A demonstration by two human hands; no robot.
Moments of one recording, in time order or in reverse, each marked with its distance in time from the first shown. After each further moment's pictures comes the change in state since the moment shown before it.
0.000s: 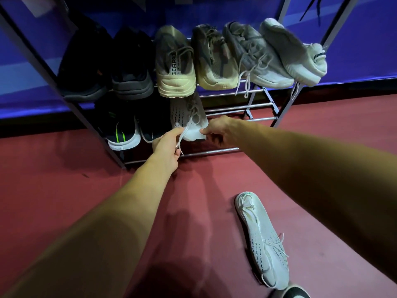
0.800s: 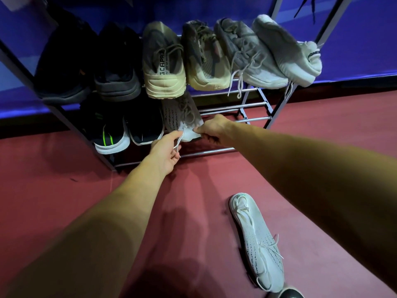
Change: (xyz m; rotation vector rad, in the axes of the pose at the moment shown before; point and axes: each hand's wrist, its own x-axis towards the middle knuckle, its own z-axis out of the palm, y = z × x) left_hand 0.015 -0.006 0.011 0.072 -0.082 -0.066; right_hand 0.010 0.004 -0.010 -0.116 0.079 -0.173
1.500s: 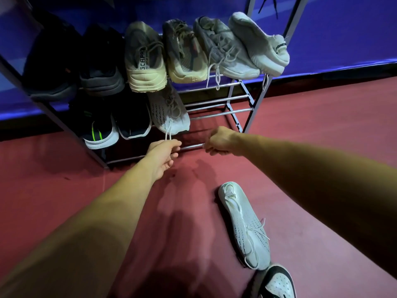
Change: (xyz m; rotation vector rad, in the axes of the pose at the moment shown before) left_hand -0.028 -0.032 -0.002 0.315 -0.087 0.101; right_hand -0.029 0.067 -0.031 -0.269 -0.061 -0.008
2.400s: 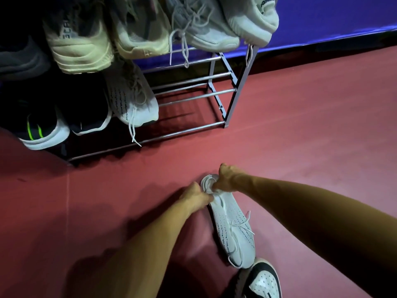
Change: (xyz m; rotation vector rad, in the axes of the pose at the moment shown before) left_hand 0.005 -0.143 0.115 0.742 -0.357 -0.132; right_hand -0.002 0.136 0.036 -0.519 -0.112 0.232
